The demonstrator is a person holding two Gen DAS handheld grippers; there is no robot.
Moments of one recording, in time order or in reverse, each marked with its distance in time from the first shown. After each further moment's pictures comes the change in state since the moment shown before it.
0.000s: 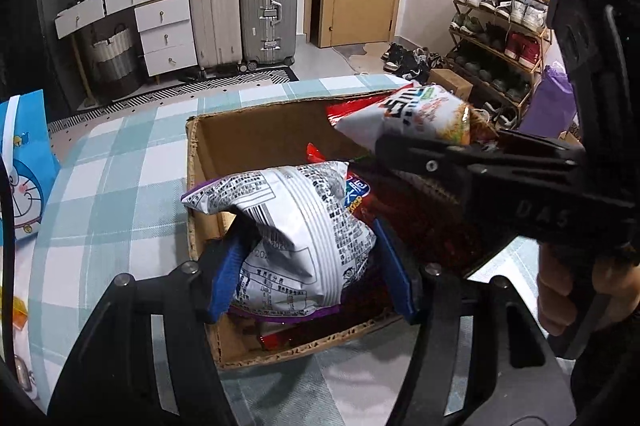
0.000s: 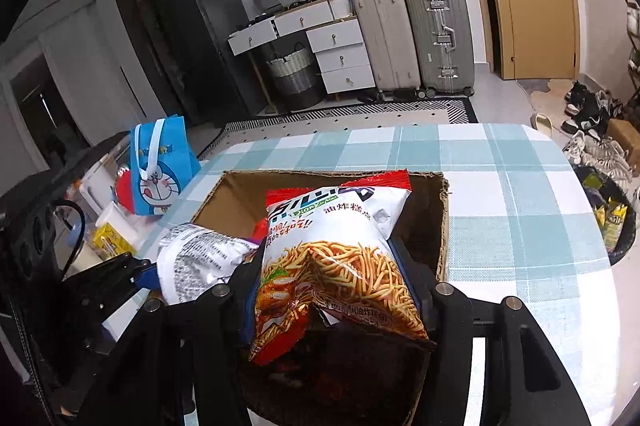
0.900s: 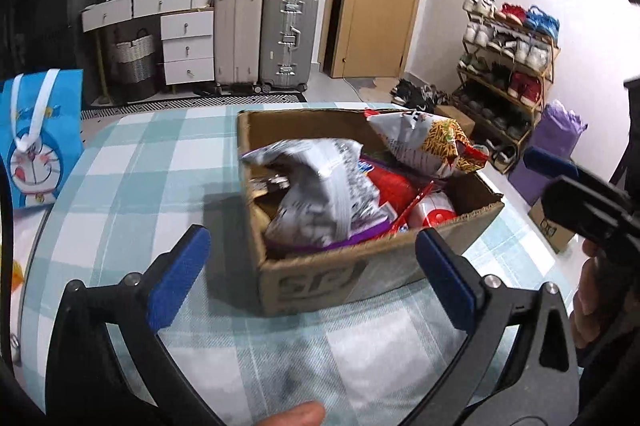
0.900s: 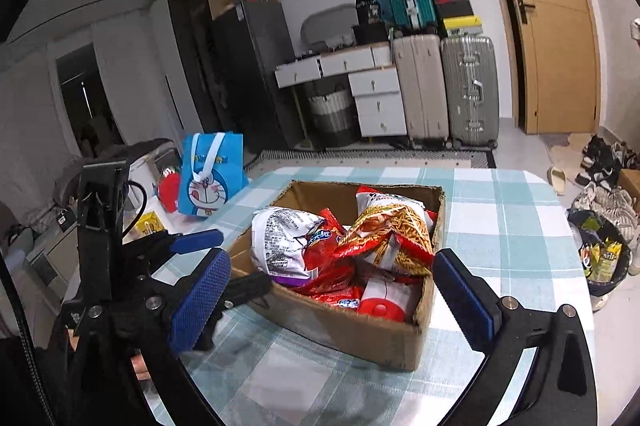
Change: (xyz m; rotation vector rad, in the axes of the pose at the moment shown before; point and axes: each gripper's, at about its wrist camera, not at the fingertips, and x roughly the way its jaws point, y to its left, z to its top) left arm -0.069 0.018 -0.049 -0.103 -0.135 0.014; right arm -0.110 0.025 -0.057 -0.120 -0.204 0.095
